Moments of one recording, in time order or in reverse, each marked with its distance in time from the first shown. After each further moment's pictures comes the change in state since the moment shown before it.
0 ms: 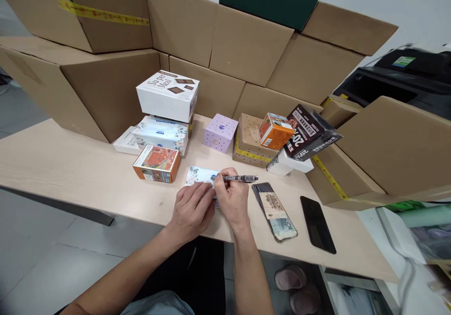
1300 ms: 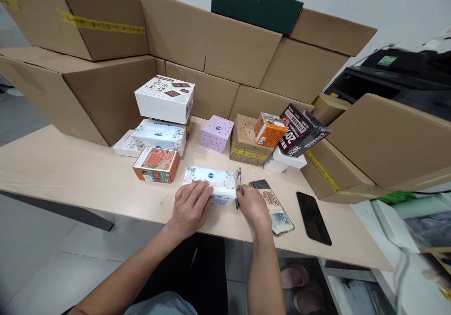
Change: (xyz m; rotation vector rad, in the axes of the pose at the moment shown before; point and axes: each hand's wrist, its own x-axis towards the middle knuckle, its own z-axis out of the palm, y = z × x) left_hand -0.011 -0.005 0.008 0.035 0.049 0.037; right_hand -0.006 0.072 -0.045 -0.631 -0.427 0.340
